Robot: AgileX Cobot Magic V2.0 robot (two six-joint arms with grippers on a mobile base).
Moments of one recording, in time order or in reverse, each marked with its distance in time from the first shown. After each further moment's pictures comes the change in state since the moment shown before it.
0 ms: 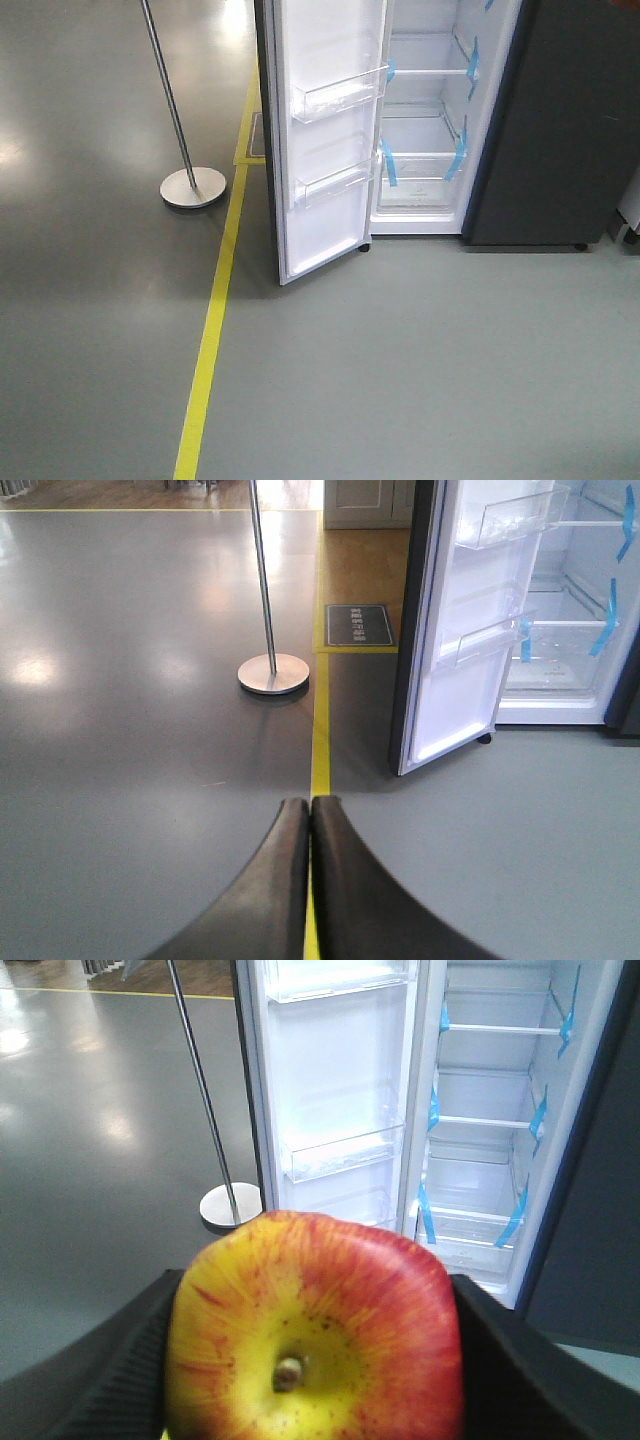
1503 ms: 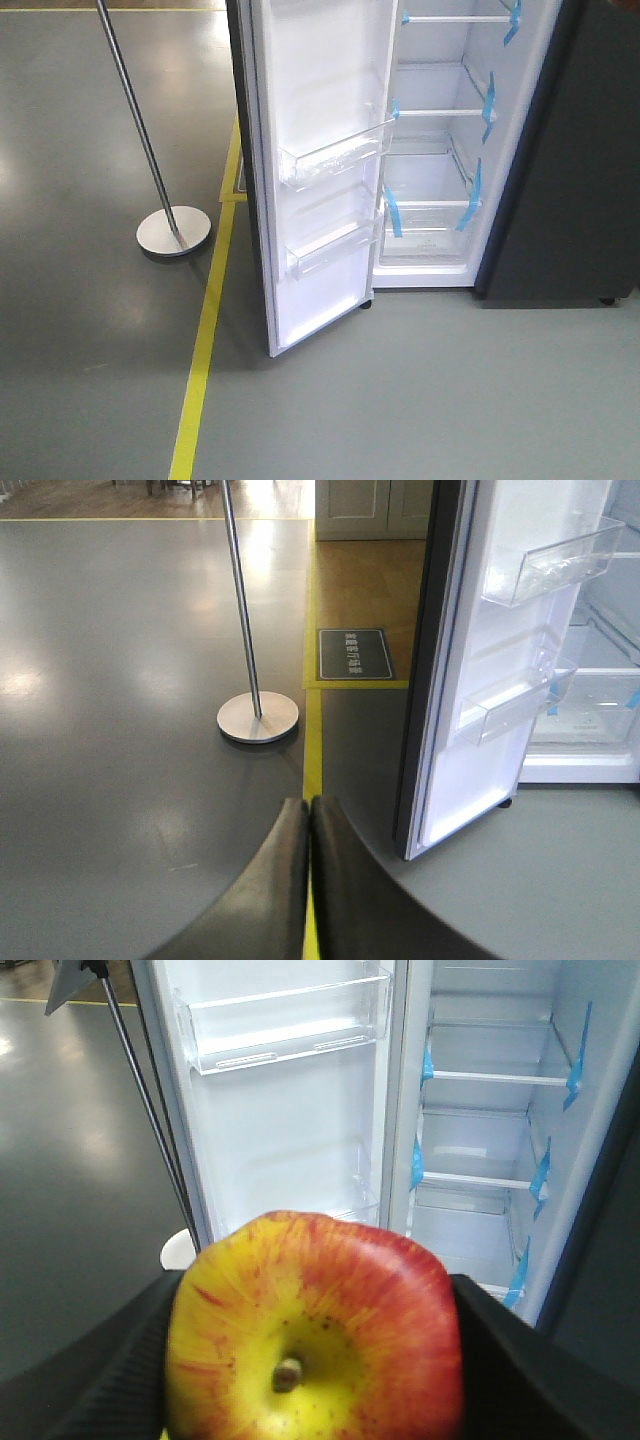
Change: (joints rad) left arm 0.000 0.000 0.000 0.000 0.000 0.000; right arm 0.000 0.000 0.000 0.000 0.000 0.000
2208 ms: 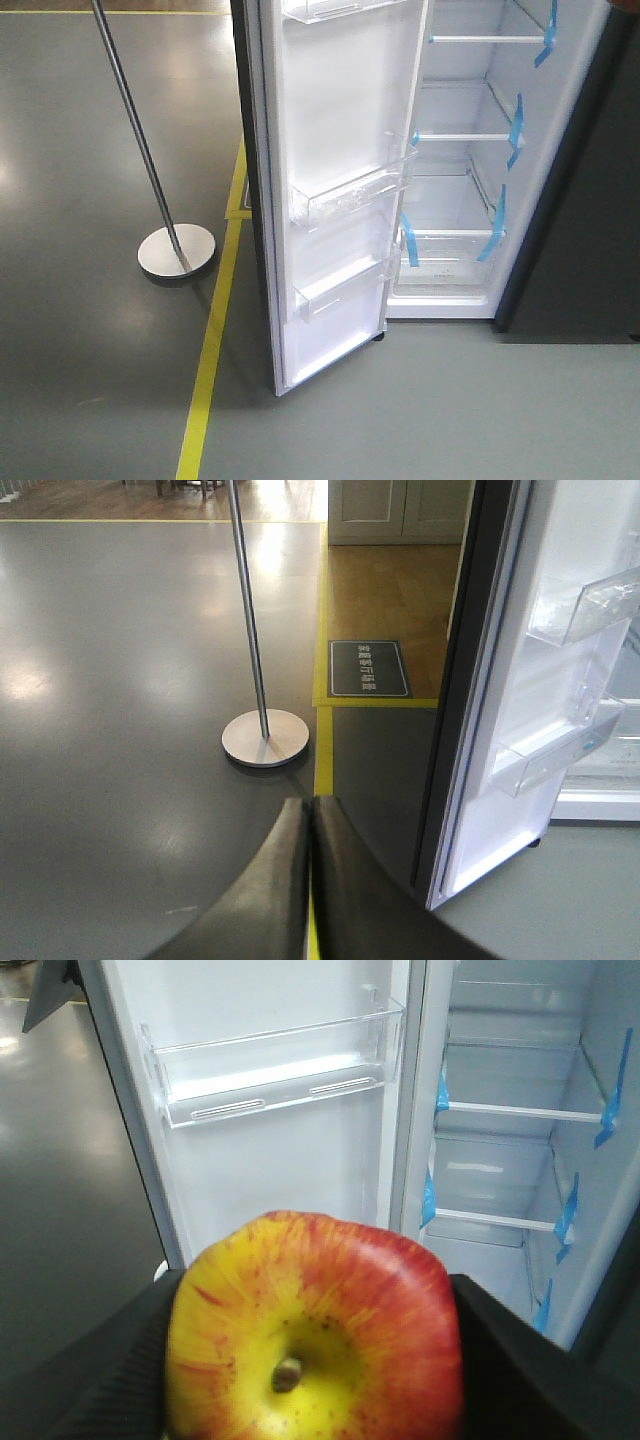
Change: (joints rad) left arm 0.000 0.000 0.000 0.000 0.000 0.000; right arm 0.000 0.000 0.000 0.000 0.000 0.000
